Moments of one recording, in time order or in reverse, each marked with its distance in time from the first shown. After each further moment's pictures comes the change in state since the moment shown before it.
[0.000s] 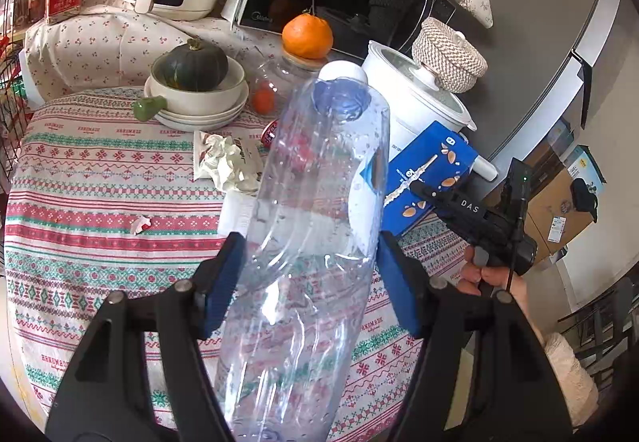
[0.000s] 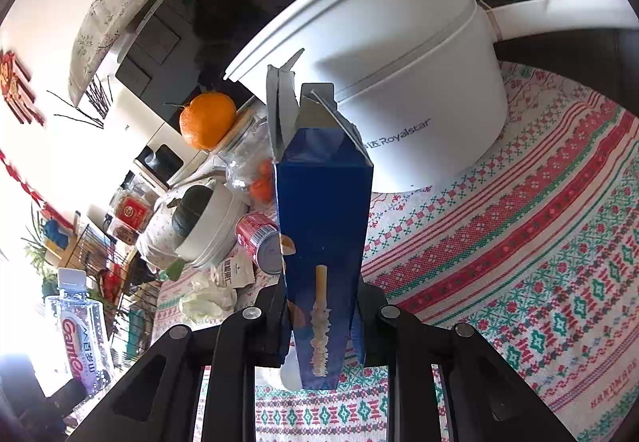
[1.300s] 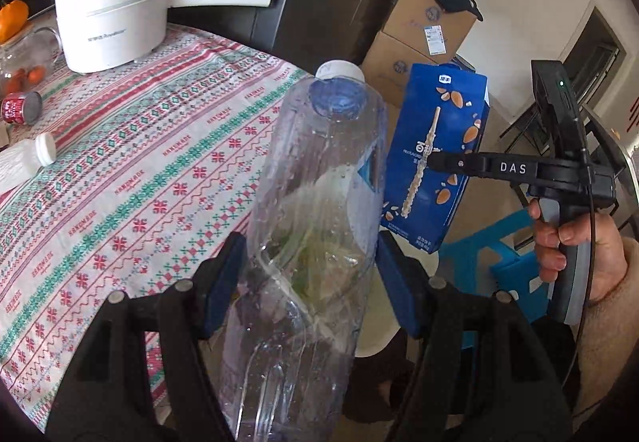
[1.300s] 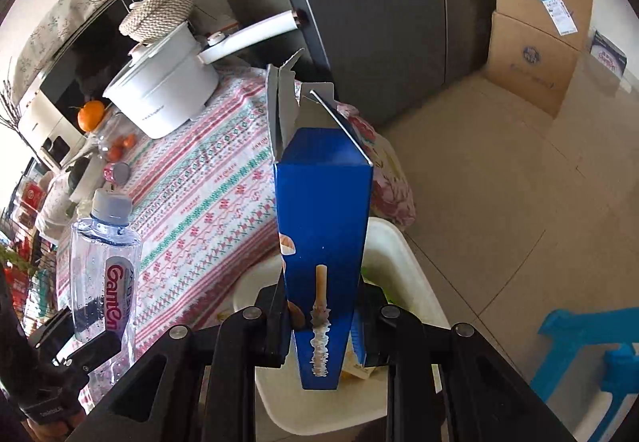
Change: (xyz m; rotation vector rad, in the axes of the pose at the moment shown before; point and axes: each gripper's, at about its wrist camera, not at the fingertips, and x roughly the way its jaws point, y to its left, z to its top) left arm 0.040 -0.248 -0.180 0.544 0.331 -0.333; right arm -0.330 -0.120 -0.140 0.144 0.058 -0.546
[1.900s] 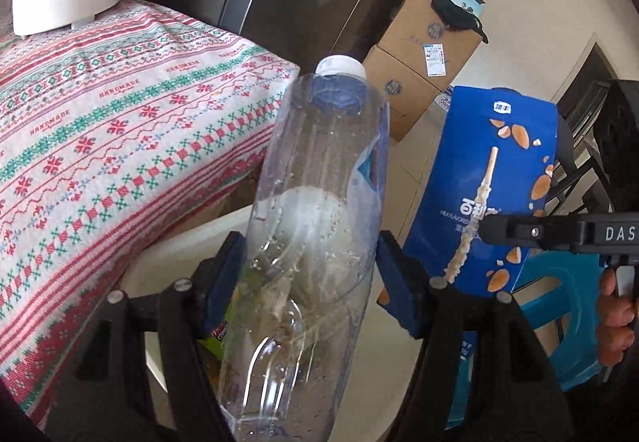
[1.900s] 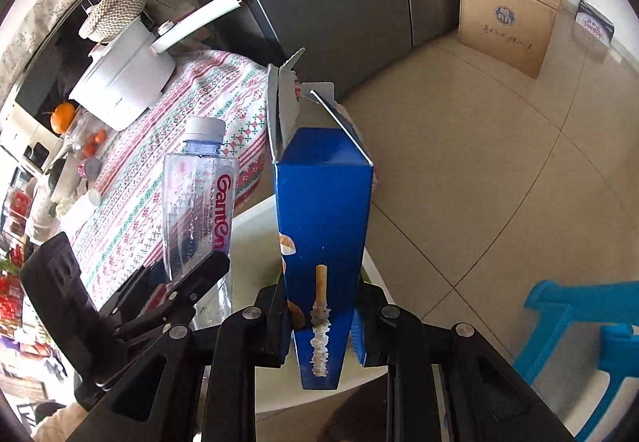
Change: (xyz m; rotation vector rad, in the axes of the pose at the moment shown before) left arm 0.123 -0.032 -0.004 -0.125 -0.123 -0.076; right arm 0.008 -0.059 -0.010 0.057 0.078 -0.024
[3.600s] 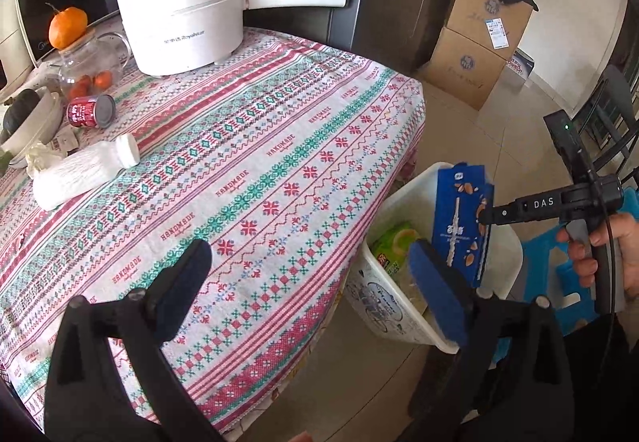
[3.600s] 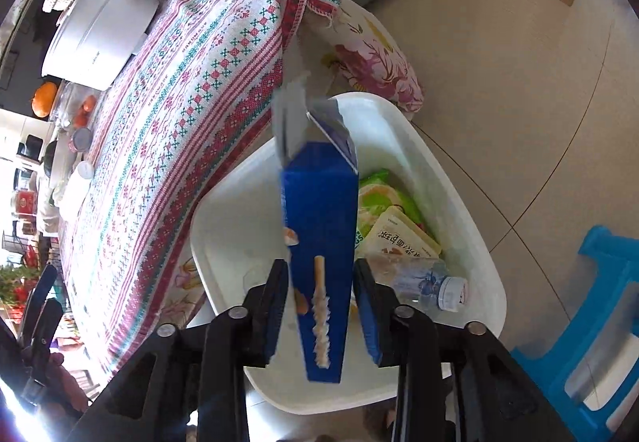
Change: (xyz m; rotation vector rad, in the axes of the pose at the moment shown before) left arm -0.152 0.072 0.030 0.135 0.092 0.340; right arm 0.092 0.026 -0.005 0.077 0.262 0.088
